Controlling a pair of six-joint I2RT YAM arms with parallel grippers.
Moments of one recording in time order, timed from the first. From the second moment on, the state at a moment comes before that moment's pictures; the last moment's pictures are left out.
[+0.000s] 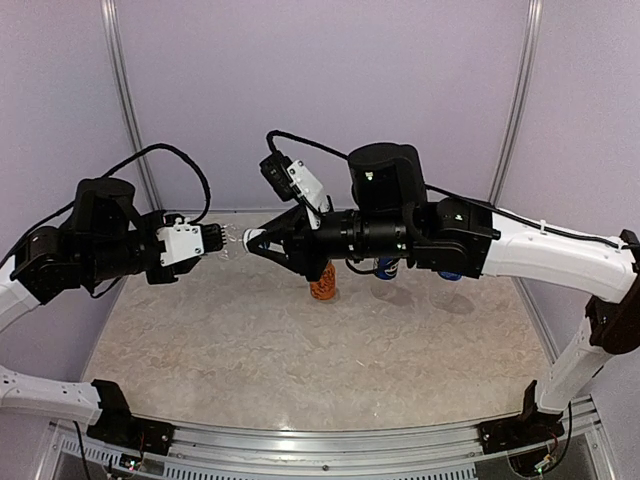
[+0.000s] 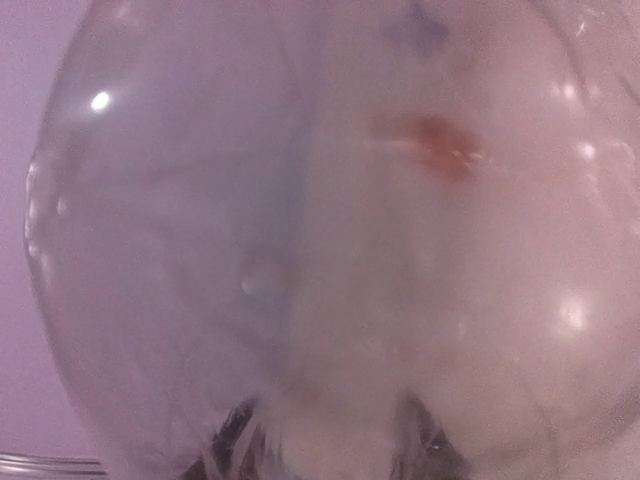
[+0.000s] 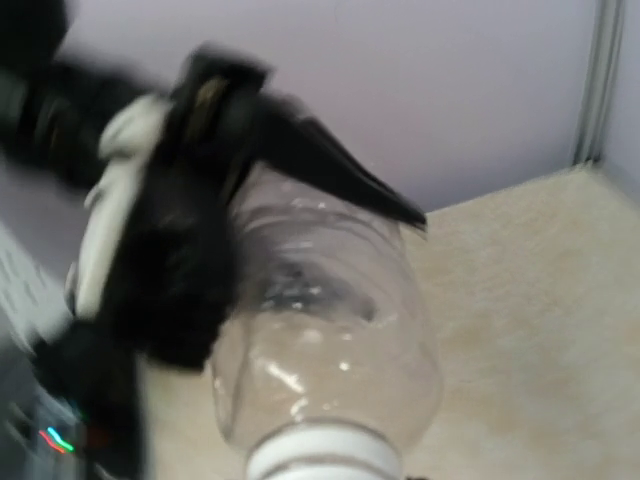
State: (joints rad) left arm -0.85 0.93 1.10 -0.63 -0.27 0.98; right arm 1.18 1.62 1.60 -0.20 -0.13 0.12
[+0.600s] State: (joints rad) left arm -0.85 0.92 1.17 -1.18 0.09 0.86; right arm 1.59 1.55 1.16 0.26 0.77 -1.57
